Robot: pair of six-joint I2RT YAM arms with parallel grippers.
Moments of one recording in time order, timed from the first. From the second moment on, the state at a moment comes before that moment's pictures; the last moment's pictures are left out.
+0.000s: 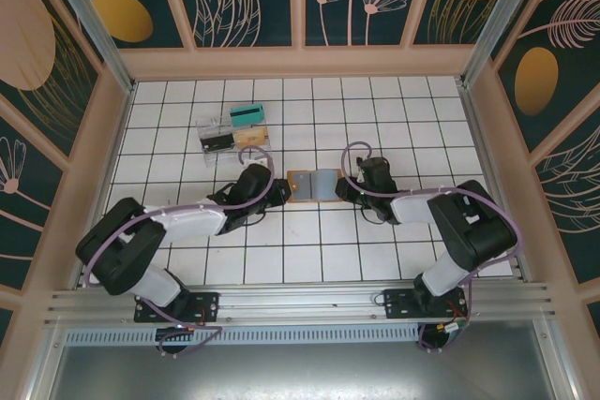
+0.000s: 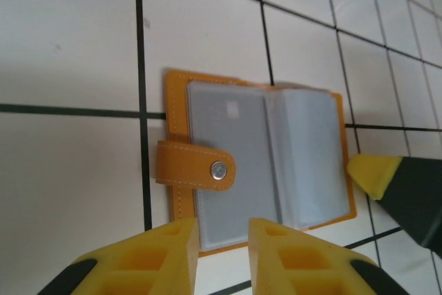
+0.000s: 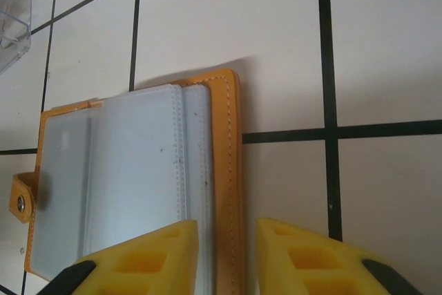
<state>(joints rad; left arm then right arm) -0.74 1.55 0.64 0.23 -0.03 -0.86 0.48 1.60 0.53 0.33 -0.18 0.65</state>
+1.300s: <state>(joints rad) -0.76 1.74 0.78 0.17 -0.03 -0.88 0.47 1.62 0.54 0.34 -0.22 0.65</state>
